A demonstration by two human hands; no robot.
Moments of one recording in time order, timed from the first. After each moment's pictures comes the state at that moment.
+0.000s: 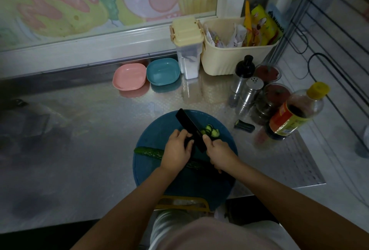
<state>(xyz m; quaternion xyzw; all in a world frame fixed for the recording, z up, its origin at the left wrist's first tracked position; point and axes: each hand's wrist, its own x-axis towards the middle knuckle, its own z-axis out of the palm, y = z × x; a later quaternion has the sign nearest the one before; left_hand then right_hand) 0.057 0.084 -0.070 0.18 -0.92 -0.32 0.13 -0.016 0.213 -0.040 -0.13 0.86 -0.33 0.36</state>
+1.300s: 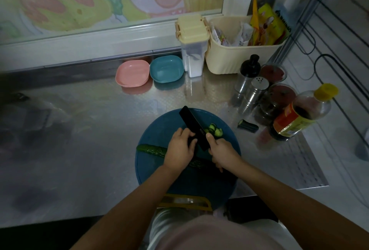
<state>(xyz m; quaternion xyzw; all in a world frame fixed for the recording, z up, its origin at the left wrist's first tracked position) 0.057 0.084 -0.071 0.17 -0.92 -0.31 0.14 -0.017 0.209 -0.038 -0.09 0.84 -0.36 0.39</state>
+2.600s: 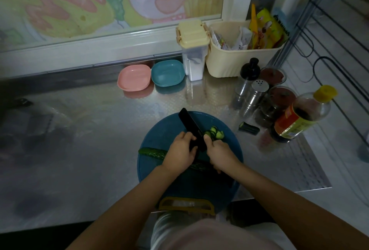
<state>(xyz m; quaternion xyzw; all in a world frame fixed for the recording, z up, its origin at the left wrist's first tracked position) 0.059 0.076 -0.059 0.15 -0.93 -0.32 0.07 -0.012 0.198 -0.038 -0.11 0.86 -0.34 0.36</state>
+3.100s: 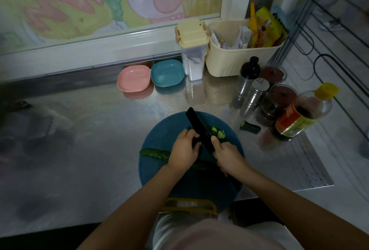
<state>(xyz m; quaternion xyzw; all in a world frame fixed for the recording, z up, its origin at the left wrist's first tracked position) 0.050 0.081 -0.061 0.16 -0.93 -0.33 0.10 -0.009 0.215 -0.037 -0.11 0.86 -0.38 0.32</state>
